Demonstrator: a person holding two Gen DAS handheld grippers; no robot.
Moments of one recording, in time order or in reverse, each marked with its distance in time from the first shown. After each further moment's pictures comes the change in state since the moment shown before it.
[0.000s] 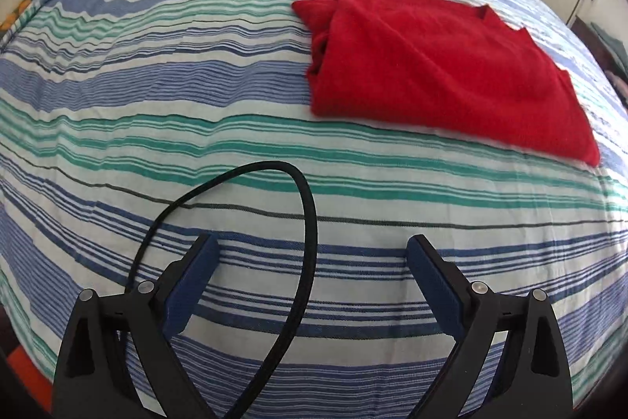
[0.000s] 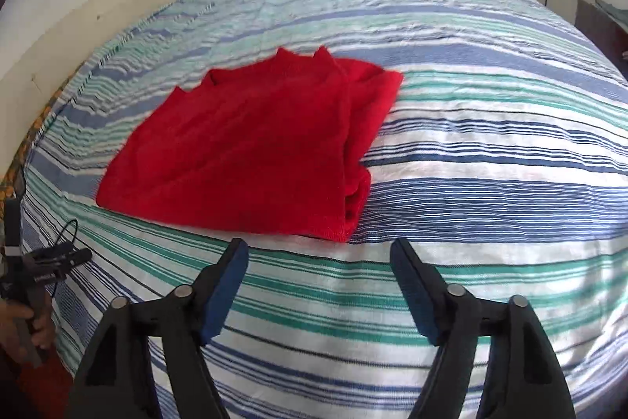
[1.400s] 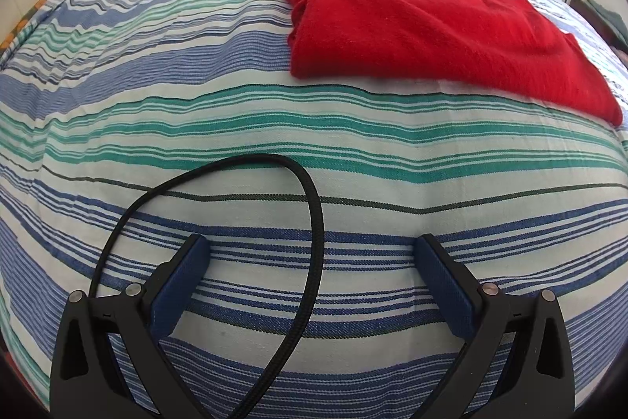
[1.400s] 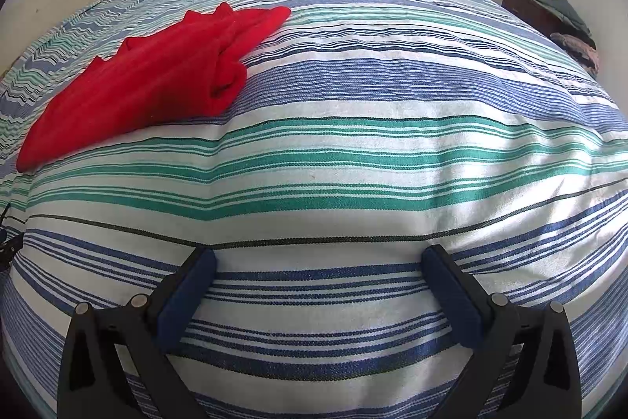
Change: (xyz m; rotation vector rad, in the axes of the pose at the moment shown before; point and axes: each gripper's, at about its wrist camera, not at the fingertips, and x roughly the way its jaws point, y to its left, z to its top) left arm 0.022 -0.020 -0.023 0.051 -0.062 0.044; right arm 0.027 -0.036 -0.073 0.047 0.052 -0.253
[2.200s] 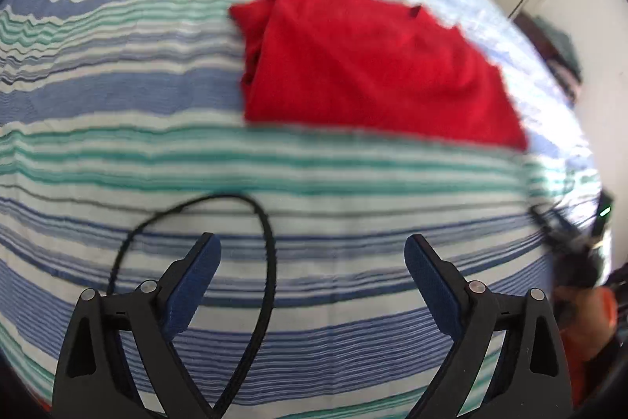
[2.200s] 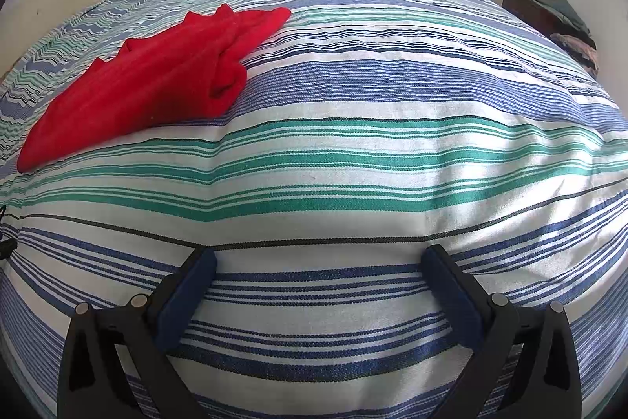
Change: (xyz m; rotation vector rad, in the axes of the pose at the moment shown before) left arm -0.068 0.033 0.051 -0.044 0.066 -0.387; right arm 0.000 0.001 0.001 -0.001 -0.004 0.002
